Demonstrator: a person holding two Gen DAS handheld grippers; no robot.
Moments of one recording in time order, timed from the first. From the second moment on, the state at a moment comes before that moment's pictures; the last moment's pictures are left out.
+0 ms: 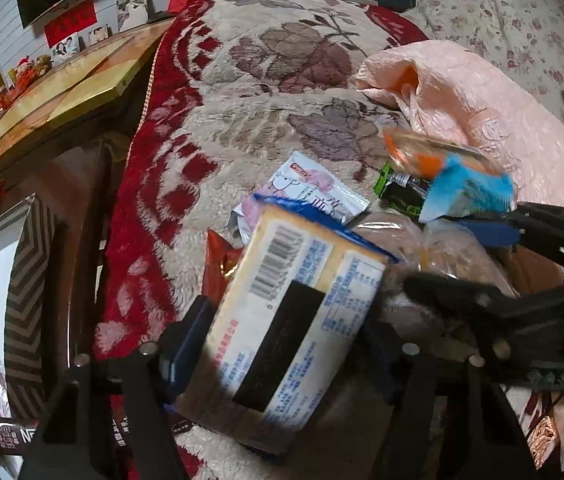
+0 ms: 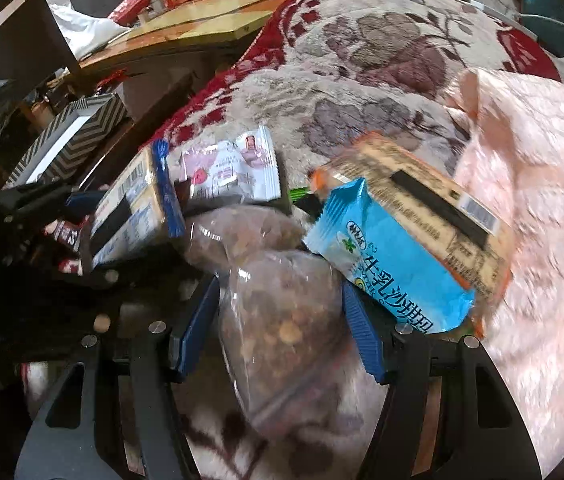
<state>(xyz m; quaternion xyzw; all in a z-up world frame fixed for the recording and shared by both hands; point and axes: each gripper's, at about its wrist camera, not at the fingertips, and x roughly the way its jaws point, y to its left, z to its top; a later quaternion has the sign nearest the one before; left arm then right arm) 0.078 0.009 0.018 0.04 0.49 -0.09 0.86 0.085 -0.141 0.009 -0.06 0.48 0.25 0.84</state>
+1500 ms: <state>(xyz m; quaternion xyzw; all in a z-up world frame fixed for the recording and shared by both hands) 0.001 0.062 0.091 -0.03 0.45 -0.02 0.89 0.008 -0.142 0.081 0.02 0.41 0.29 0.87</state>
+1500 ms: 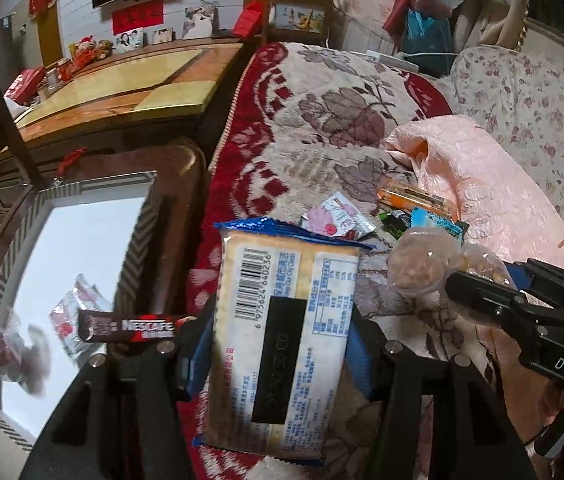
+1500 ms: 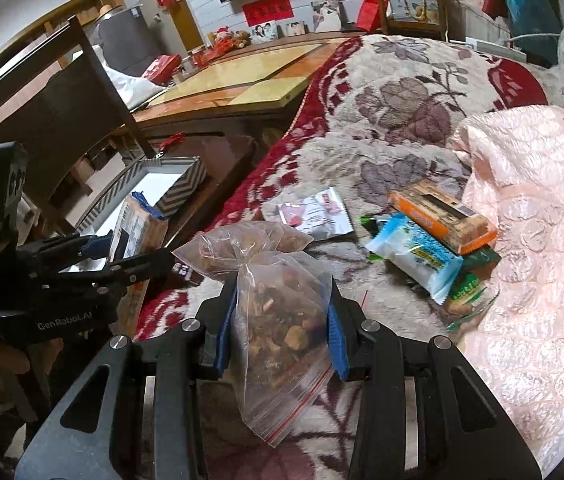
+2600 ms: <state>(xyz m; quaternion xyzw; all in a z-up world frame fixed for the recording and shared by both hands) -0.034 0.124 0.114 -0.07 0.42 0.05 0.90 -0.019 -0.075 0.108 -0.03 0.39 0.35 0.85</state>
